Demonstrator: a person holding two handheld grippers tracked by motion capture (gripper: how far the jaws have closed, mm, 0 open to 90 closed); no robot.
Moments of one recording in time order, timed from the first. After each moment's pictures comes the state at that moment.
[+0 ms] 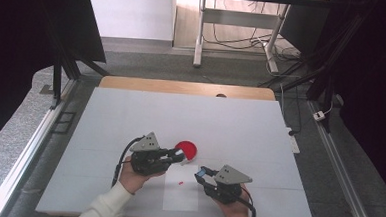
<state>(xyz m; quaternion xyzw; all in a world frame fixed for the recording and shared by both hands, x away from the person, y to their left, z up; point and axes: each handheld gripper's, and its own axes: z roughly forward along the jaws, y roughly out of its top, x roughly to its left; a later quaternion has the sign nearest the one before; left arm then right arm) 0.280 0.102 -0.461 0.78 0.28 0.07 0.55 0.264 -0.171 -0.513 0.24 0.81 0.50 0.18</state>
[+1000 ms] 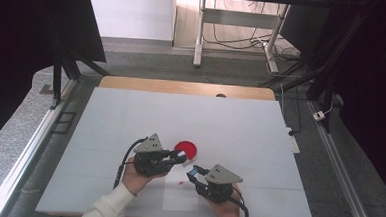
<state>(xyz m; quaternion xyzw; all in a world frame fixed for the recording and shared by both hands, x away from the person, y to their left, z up) 0.281 0.095 -0.466 0.79 0.29 0.07 0.54 0.263 -0.148 -0.516 0.23 0.81 0.50 0.19</state>
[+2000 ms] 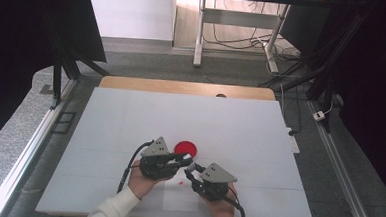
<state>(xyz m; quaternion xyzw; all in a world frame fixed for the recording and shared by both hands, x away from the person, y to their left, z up) 0.277 0.078 -0.470 0.79 0.29 0.07 0.54 0.265 -0.135 -0.518 0.25 0.80 0.50 0.22</state>
